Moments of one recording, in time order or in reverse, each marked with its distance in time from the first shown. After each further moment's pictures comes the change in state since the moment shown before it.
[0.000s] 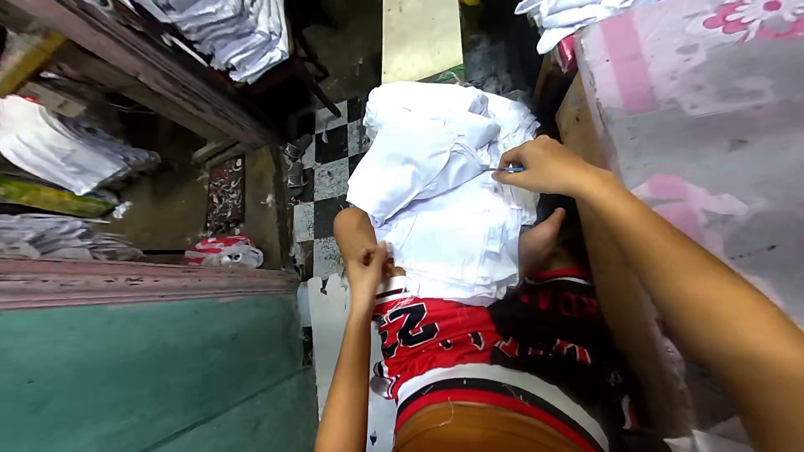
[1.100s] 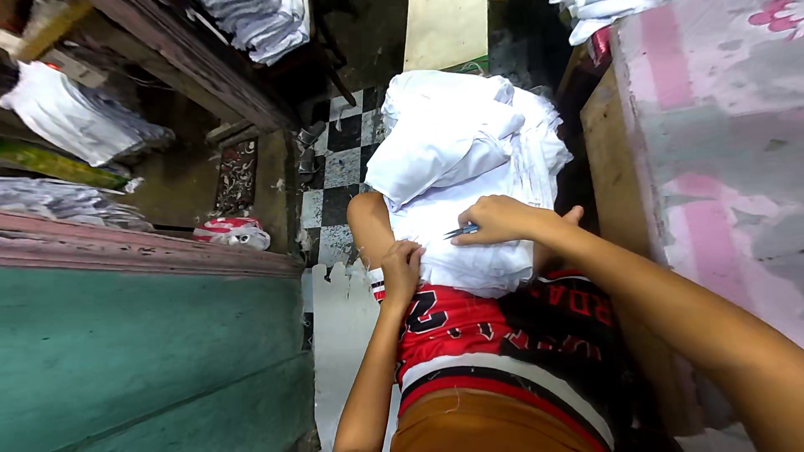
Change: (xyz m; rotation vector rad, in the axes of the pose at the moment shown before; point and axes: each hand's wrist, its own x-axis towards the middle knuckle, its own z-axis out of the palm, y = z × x) left_hand -0.023 -0.033 0.032 0.401 0.022 0.523; right_hand -0.004 -0.082 0.068 -0.156 -0.473 -0.224
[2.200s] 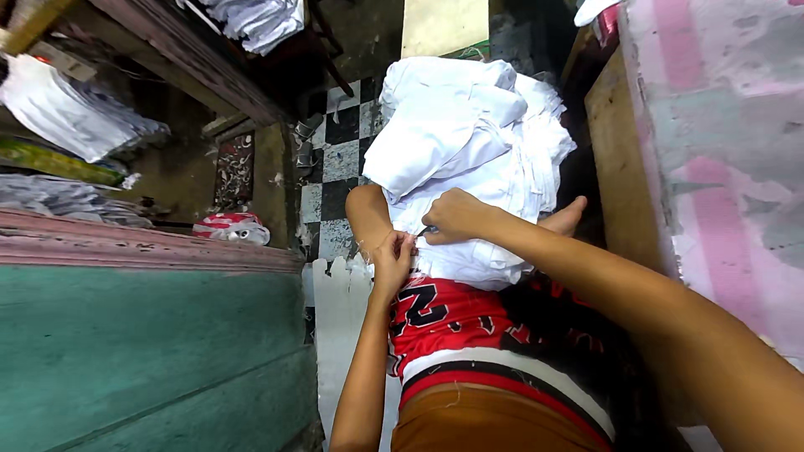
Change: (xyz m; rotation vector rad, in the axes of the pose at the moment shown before) left_hand 0.004 -0.013 -0.017 -0.282 -0.144 -0.175; right_hand 0.050 -0.030 0.020 -0.260 0.118 -0.243
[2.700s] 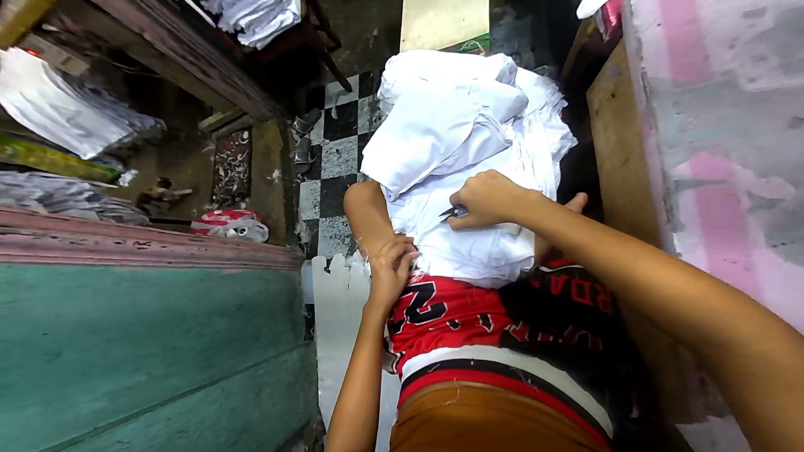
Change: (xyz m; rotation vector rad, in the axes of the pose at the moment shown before) left_hand -0.017 -0.012 -0.006 0.153 0.024 0.328; right_hand -0.035 0.030 -0.013 0.004 -0.029 0.172
